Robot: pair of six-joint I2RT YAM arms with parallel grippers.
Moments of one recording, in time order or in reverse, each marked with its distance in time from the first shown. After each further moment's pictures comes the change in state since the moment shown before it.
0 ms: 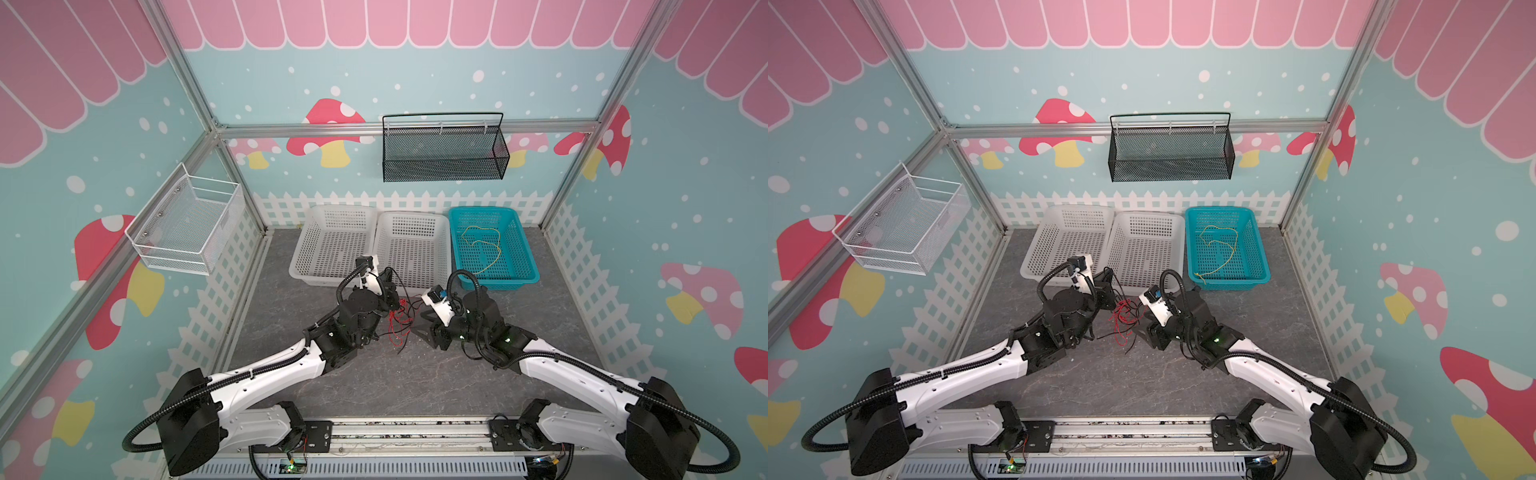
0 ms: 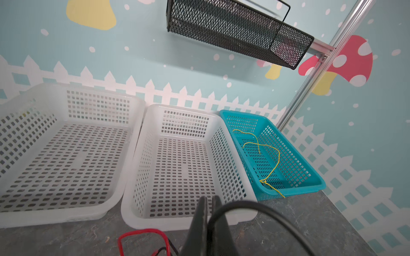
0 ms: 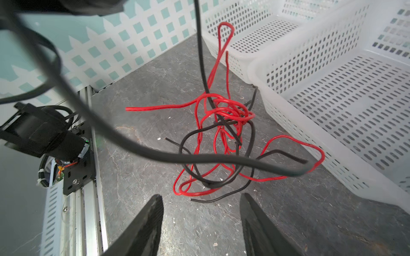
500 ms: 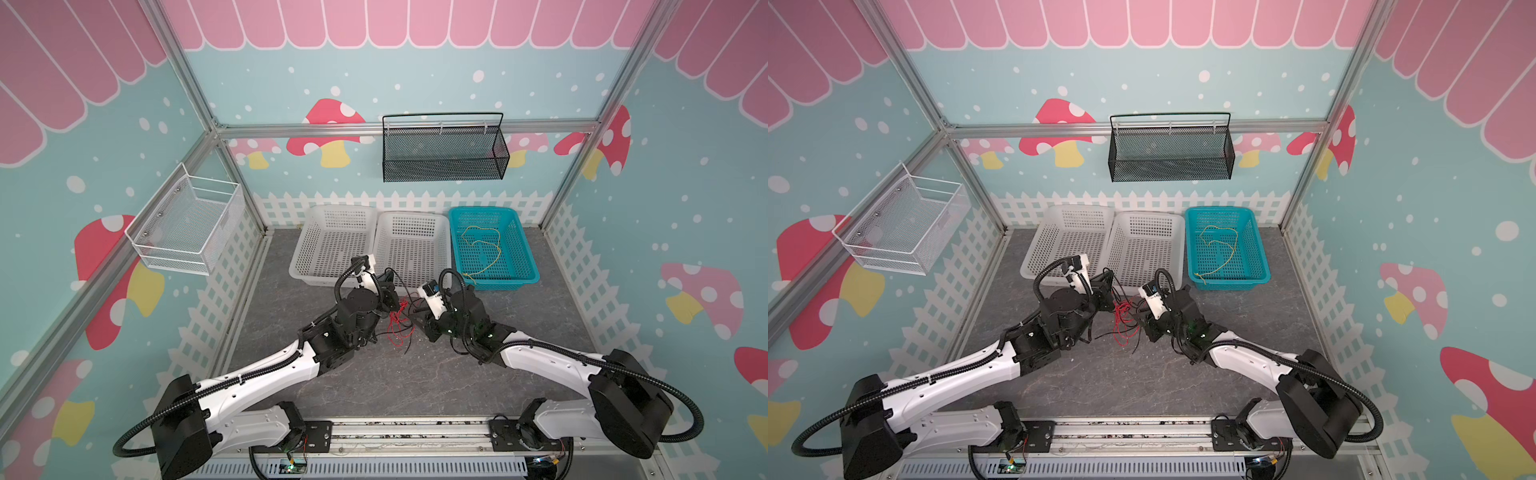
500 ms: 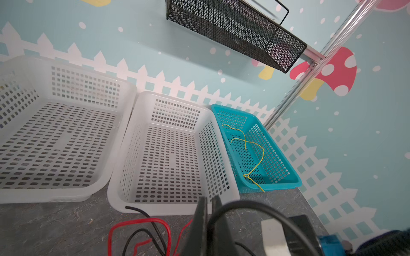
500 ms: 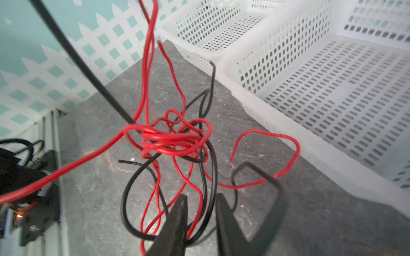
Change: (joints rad) left arm -0.019 -0.050 0.028 -0.104 0.024 -0.114; right arm 0.003 0.172 0.000 0.182 0.099 0.104
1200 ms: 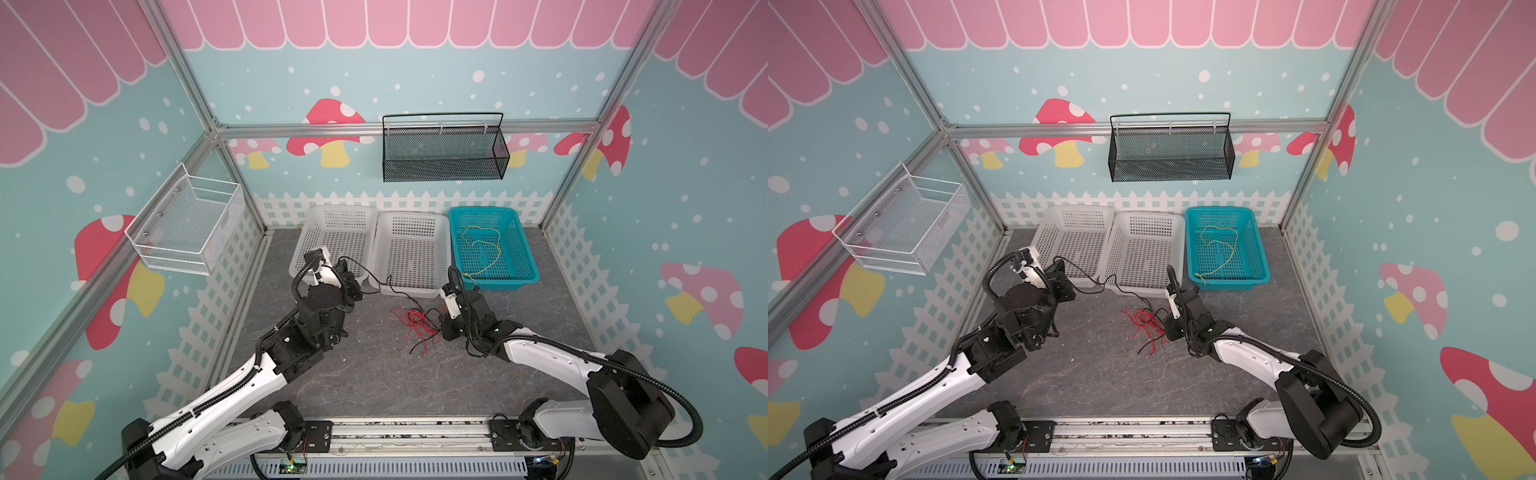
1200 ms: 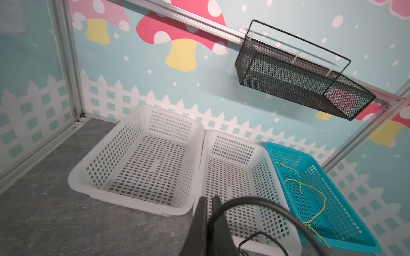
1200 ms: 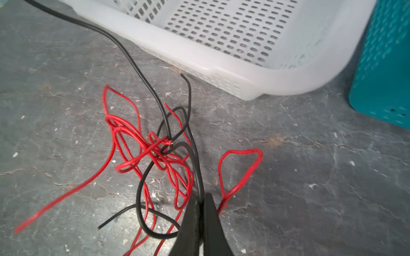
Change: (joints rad) left arm 0.129 -0.241 0.032 -0.235 -0.213 0.106; right arm -0.111 -0.009 -0.005 -0.320 0.251 0.021
